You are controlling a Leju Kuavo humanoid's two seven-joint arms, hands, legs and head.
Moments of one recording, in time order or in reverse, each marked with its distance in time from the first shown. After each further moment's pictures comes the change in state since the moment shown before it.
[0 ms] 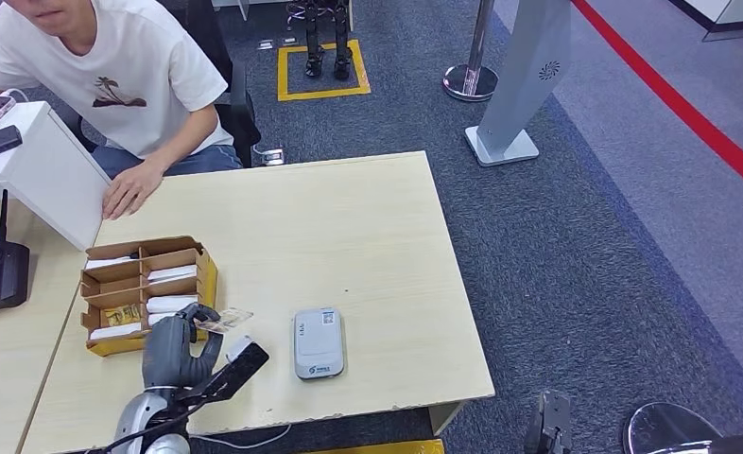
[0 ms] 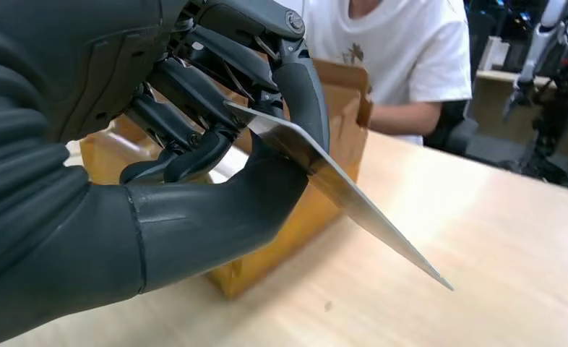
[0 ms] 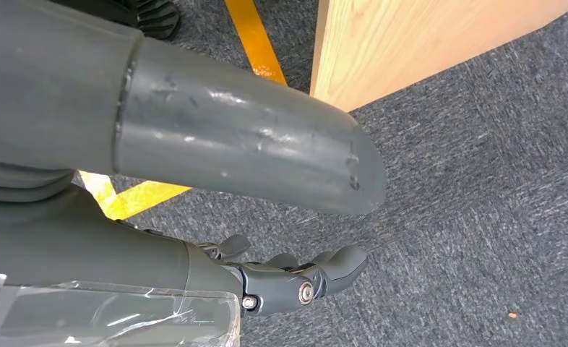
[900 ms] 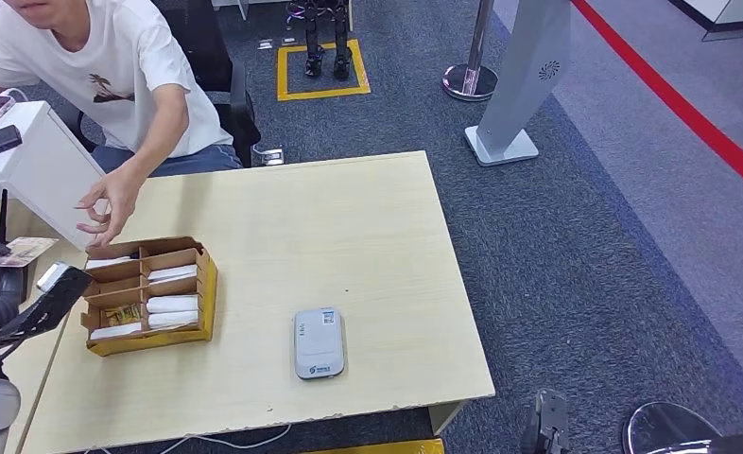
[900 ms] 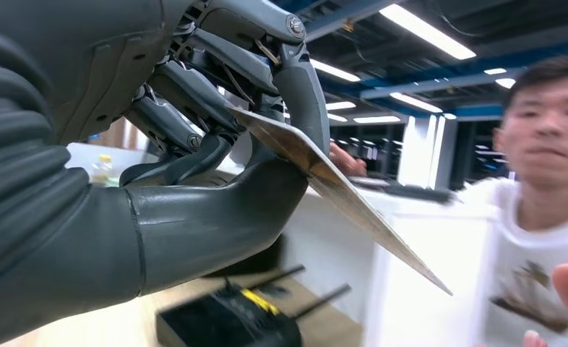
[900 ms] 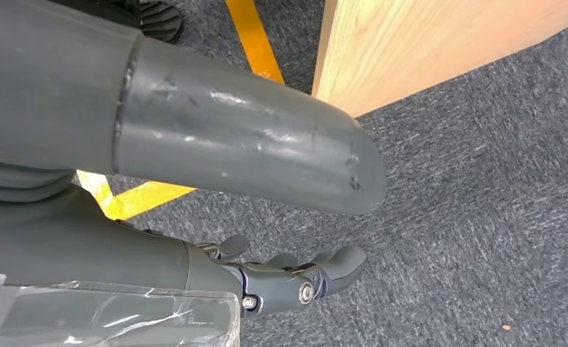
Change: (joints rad) left arm -0.150 0.336 0.378 -0.085 -0.013 -0.026 0.034; right arm 0.000 0.001 0.000 0.006 0.014 0.019 -0.016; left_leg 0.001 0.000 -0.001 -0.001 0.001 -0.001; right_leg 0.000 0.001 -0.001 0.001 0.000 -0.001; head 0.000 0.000
